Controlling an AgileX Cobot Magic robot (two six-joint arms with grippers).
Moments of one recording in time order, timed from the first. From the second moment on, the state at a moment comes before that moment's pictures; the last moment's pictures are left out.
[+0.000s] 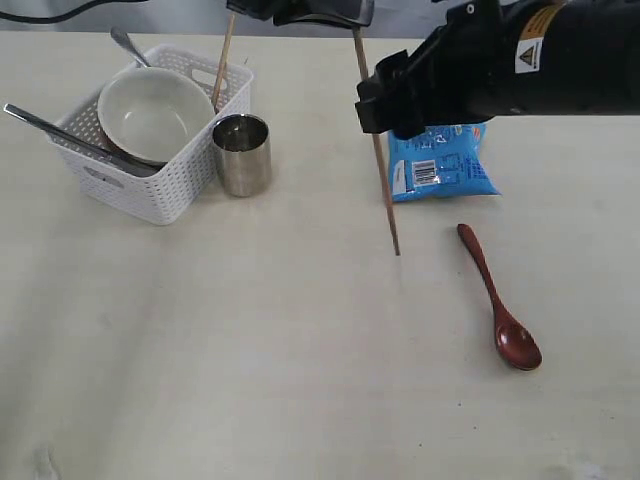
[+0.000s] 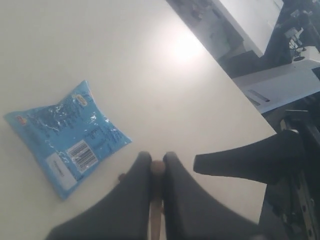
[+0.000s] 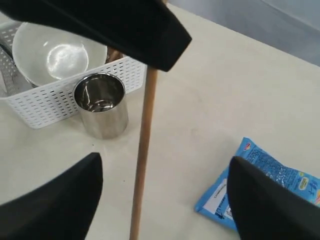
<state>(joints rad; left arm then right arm) -0.28 1.81 -1.44 -1.23 0.86 0.87 0.61 1.32 -0.85 -0.13 0.24 0.11</state>
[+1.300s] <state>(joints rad) -0.28 1.81 -1.44 -1.35 0.93 0.96 0.61 1.39 -0.75 -0.06 0.06 0.11</state>
